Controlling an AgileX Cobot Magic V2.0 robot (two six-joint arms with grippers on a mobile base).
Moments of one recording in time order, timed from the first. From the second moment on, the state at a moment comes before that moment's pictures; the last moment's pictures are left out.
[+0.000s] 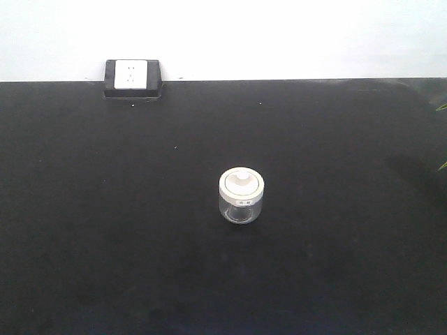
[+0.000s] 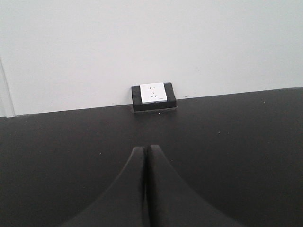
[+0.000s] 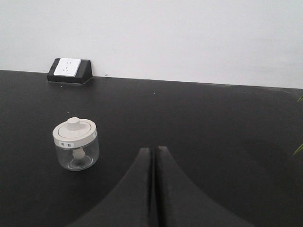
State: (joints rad) left arm -0.04 -0.01 0.03 0.08 0.05 -0.06; right arm 0.32 0.08 -0.32 -0.25 0.43 0.25
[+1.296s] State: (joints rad) left arm -0.04 -0.01 0.03 0.08 0.05 -0.07; right arm 0.29 0.07 -0.32 -0.25 0.43 0.24
